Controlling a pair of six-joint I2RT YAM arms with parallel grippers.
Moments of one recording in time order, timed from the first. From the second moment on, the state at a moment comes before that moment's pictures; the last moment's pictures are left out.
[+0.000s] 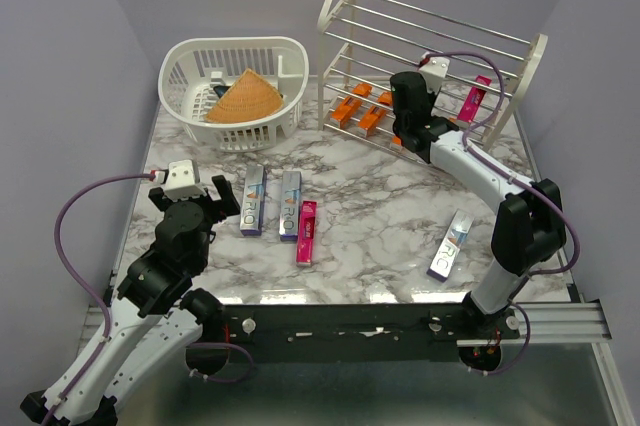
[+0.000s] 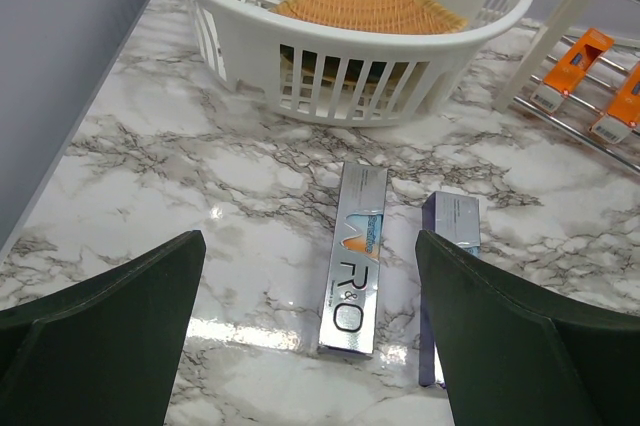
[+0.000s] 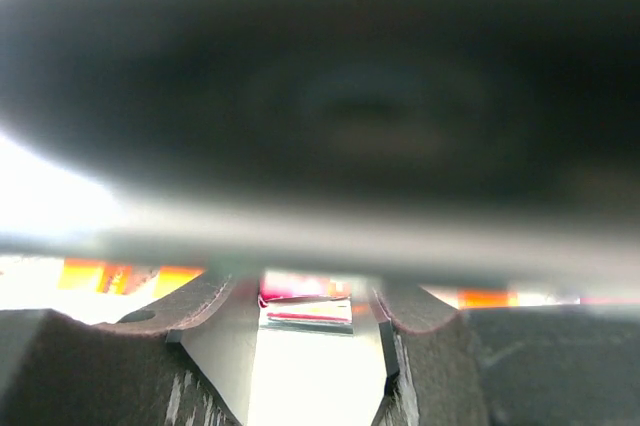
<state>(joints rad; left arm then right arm) -0.61 0.44 0.69 -0.49 -0.70 -0.30 0.47 1.71 1.40 -0.11 0.78 0.38</state>
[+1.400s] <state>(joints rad) -0.59 0.44 0.69 -0.49 -0.68 -0.30 0.82 1.35 1.06 -0.08 0.61 0.39</state>
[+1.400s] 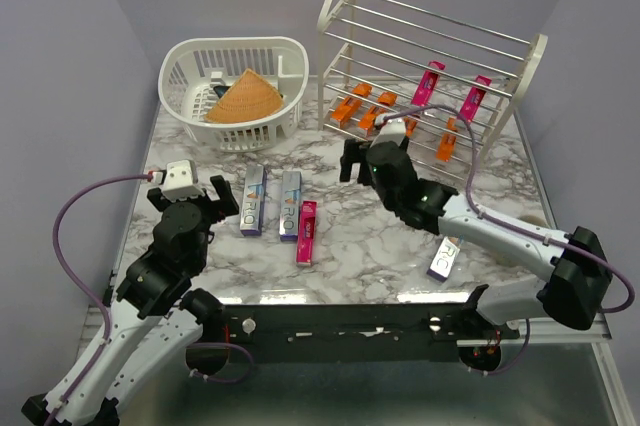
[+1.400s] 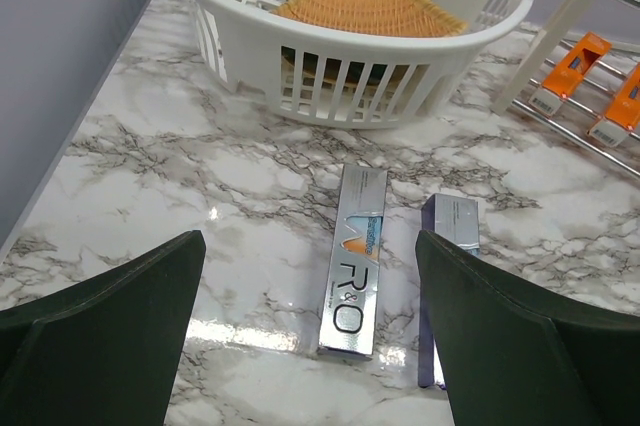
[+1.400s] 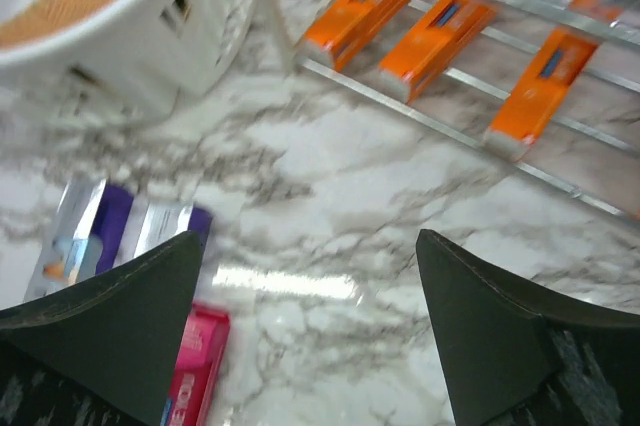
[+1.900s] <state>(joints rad) -0.59 0.42 0.69 -0.49 -0.68 -0.30 1.33 1.55 0.90 -0.03 0.59 0.64</state>
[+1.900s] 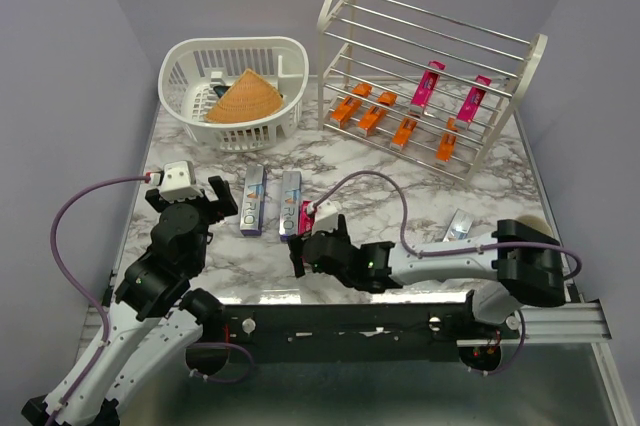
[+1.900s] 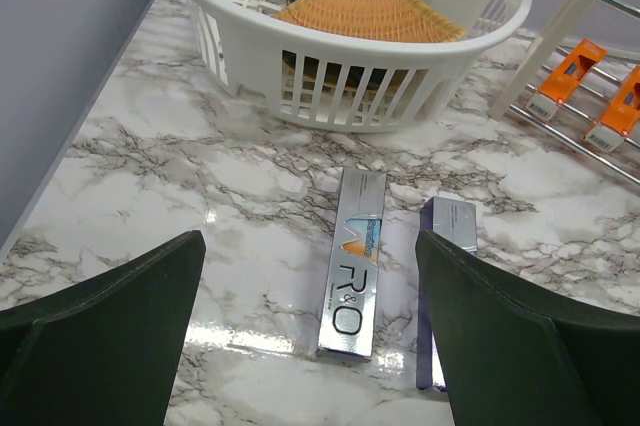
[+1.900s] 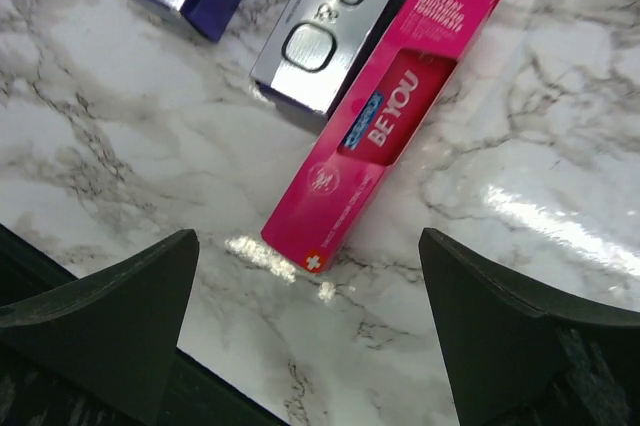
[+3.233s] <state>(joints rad) -0.59 0.42 0.69 -0.49 -0.68 -0.30 1.32 1.79 0.93 -0.21 0.78 0.92</state>
